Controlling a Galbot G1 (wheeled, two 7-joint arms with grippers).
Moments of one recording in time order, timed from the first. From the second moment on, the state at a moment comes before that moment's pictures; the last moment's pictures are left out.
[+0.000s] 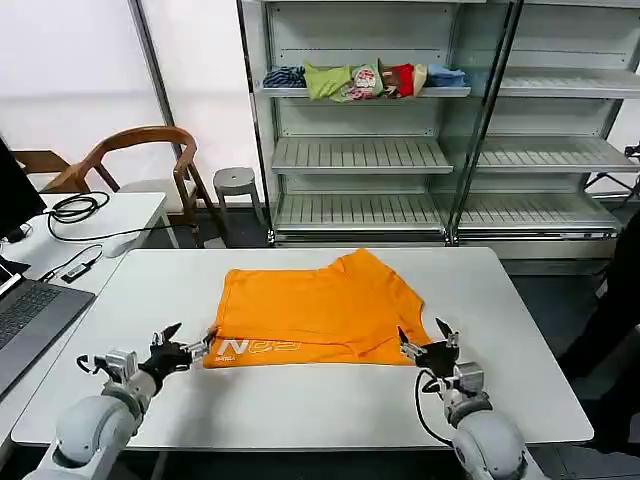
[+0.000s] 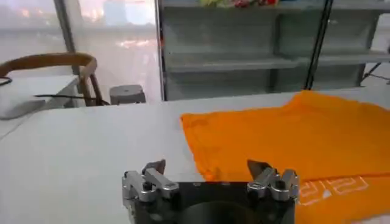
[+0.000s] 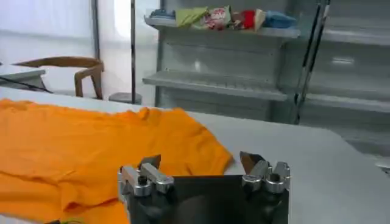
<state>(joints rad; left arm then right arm) 1.27 -1.00 -0.54 -1.85 -0.54 0.48 0.10 -1.29 1.13 0.35 1.92 0.33 -0.31 0.15</state>
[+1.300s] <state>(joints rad) 1.29 -1.03 -0.50 -1.82 -0.52 0.55 0.05 -1.31 1.14 0.35 1.88 0.37 -0.35 0.17</state>
